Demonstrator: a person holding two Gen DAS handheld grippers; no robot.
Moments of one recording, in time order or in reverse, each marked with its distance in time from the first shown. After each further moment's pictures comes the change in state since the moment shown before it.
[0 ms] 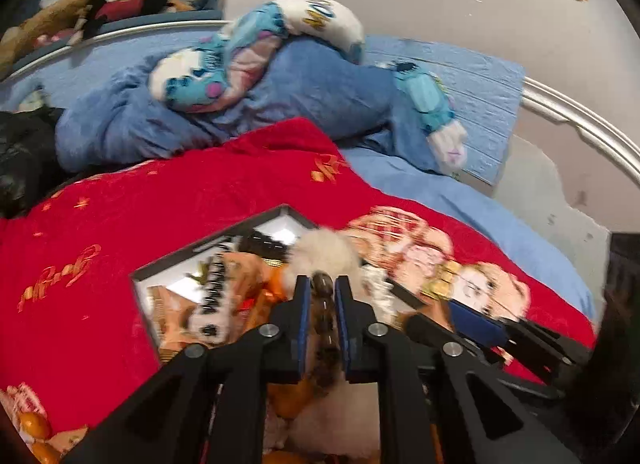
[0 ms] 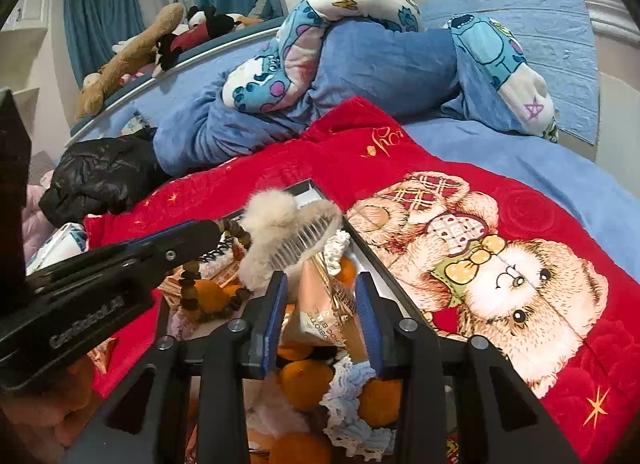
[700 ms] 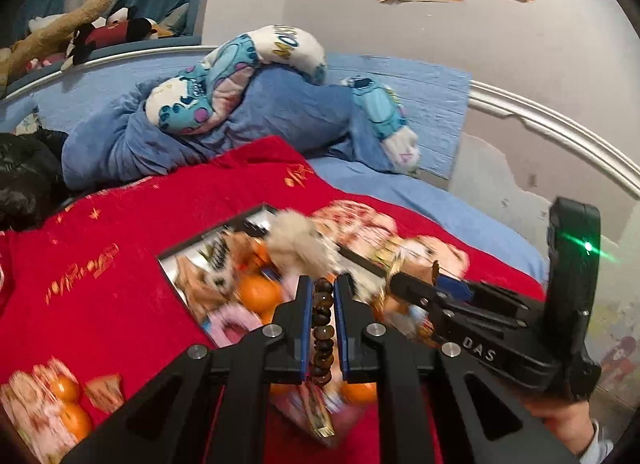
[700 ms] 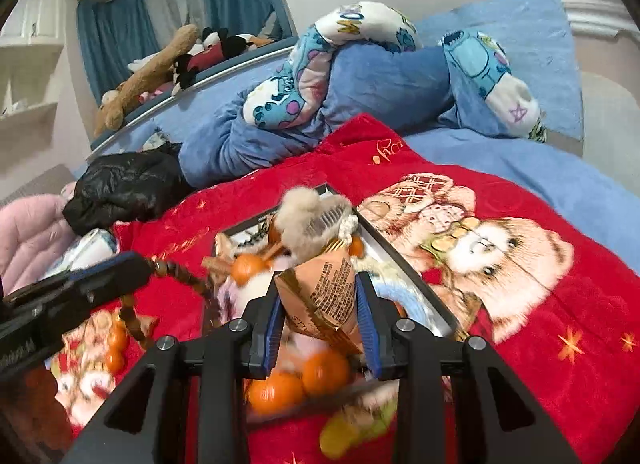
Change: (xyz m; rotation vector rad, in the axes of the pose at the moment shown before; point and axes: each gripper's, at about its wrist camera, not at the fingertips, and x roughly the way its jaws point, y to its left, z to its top) left arm -0.112 -0.013 -0.024 0.077 -0.032 -0.095; right arm -0.057 0.003 -0.014 0.054 -0.043 0.033
